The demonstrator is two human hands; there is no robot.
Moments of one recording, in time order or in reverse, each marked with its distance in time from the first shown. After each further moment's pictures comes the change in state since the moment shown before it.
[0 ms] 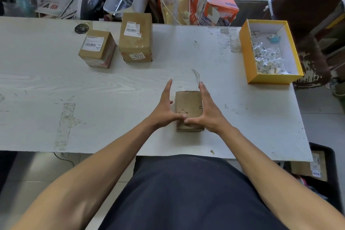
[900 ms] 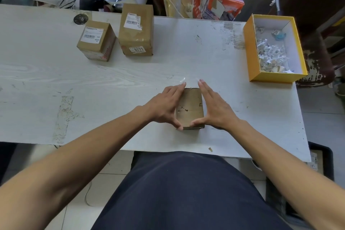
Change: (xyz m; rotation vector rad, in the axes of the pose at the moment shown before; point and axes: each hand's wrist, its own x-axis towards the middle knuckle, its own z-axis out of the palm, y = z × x) left_hand 0.010 0.016 -0.018 0.836 -0.301 0.151; right_hand 0.000 0.003 -0.027 -0.431 -0.095 -0.093
